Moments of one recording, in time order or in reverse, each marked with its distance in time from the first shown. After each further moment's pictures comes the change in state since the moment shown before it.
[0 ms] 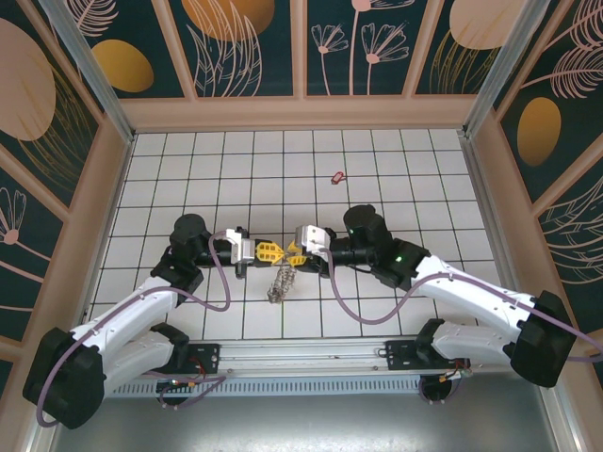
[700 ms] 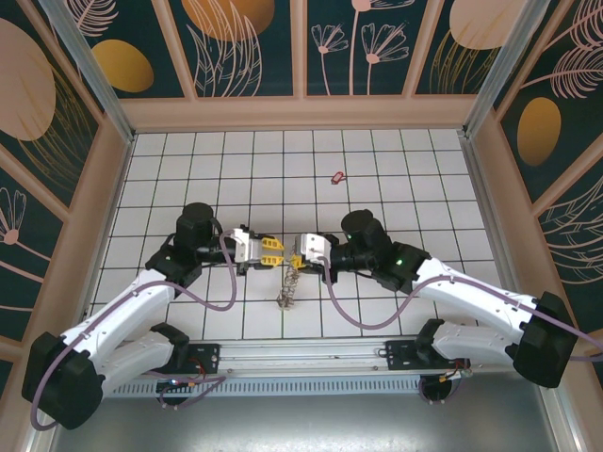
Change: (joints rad) left arm -0.013 -0.006 0.147 -0.422 -0.064 0.280; right arm 0.023 -0.016 -0.011 -0.094 0.047 -0.056
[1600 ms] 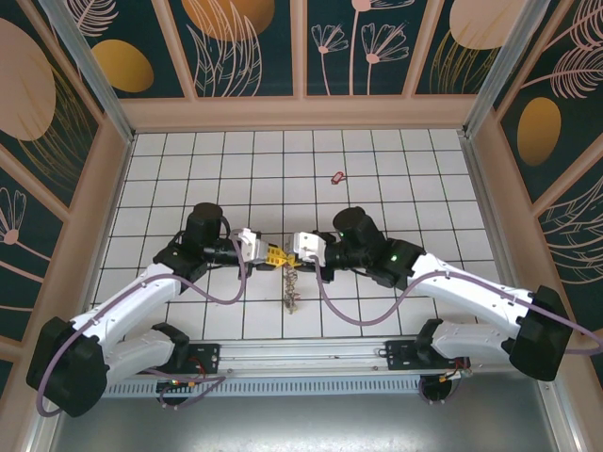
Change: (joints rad) left arm -0.013 0.078 0.000 -0.046 0.014 0.001; right arm 0.030 0.048 0.070 -0.068 0.064 -0.016
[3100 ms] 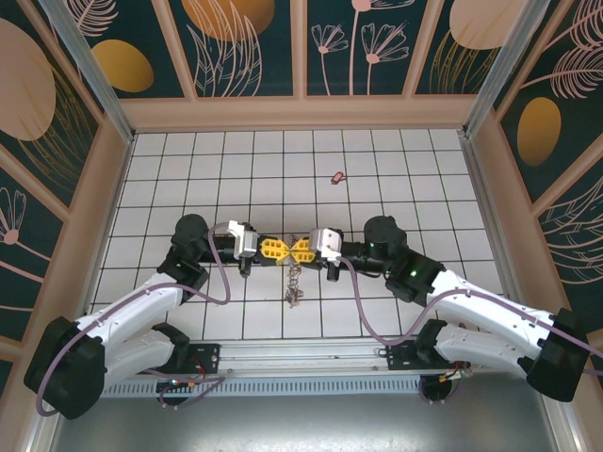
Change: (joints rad) left arm -0.028 -0.019 -0.130 0.661 0.056 -0.520; right arm -0.024 -0.176 -0.149 0.324 -0.068 0.122
